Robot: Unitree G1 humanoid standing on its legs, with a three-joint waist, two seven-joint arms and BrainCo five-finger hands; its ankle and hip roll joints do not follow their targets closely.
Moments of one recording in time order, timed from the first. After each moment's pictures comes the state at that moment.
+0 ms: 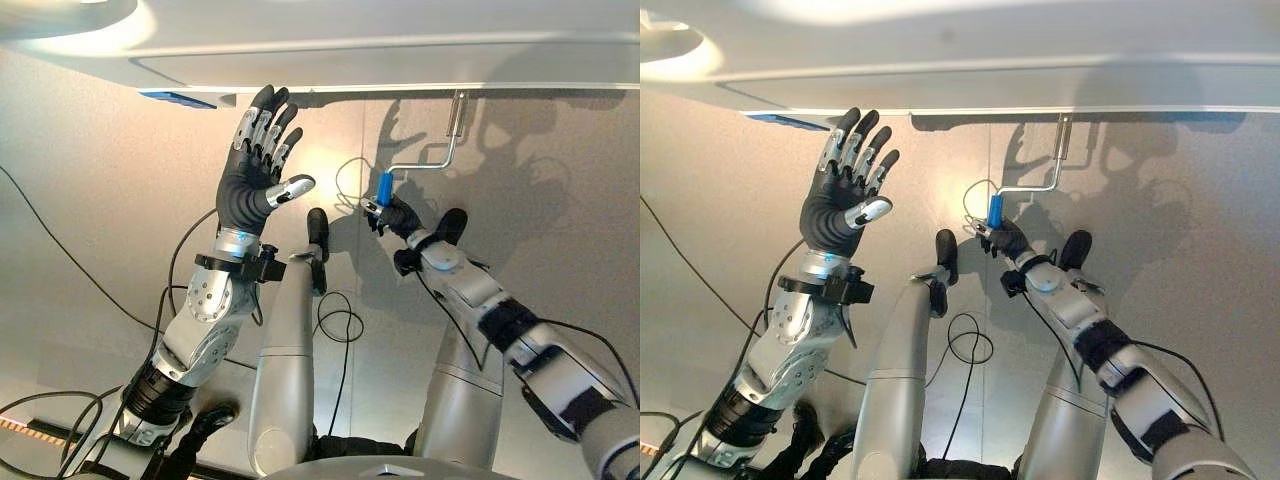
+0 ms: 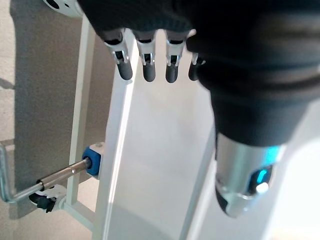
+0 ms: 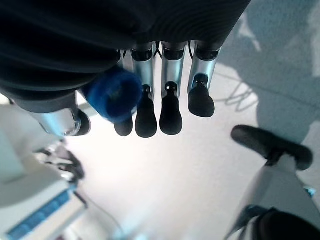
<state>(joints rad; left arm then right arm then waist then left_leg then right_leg) -0.32 0.57 -0.40 -0.37 -0.68 -0.30 0.28 -0.60 -0.57 0.62 0.27 0.59 -0.02 -0.10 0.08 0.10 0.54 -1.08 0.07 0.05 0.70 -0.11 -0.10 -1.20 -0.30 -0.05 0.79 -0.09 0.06</state>
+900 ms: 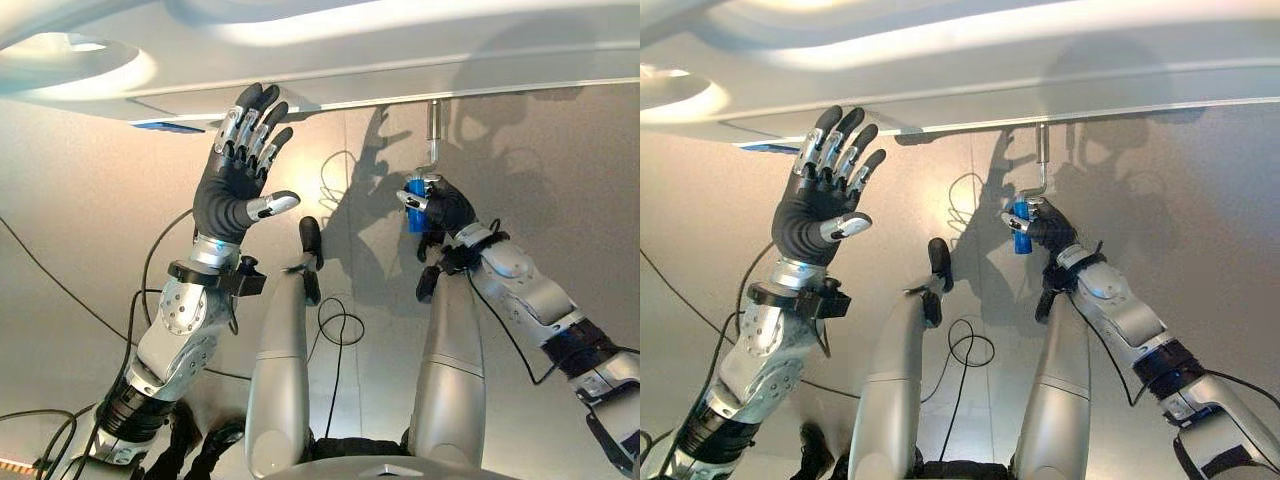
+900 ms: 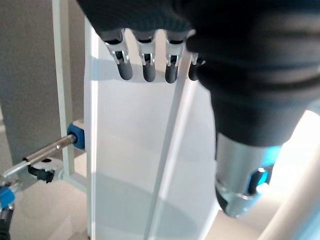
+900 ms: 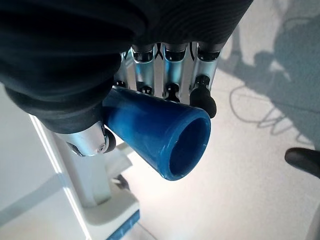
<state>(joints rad) -0.23 0.62 -0.29 -0.45 -0.68 -0.31 0.17 -0.47 -0.74 0.46 0.06 0.66 -0.09 -0.05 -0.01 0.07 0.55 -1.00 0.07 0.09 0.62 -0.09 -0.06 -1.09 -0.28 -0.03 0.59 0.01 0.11</state>
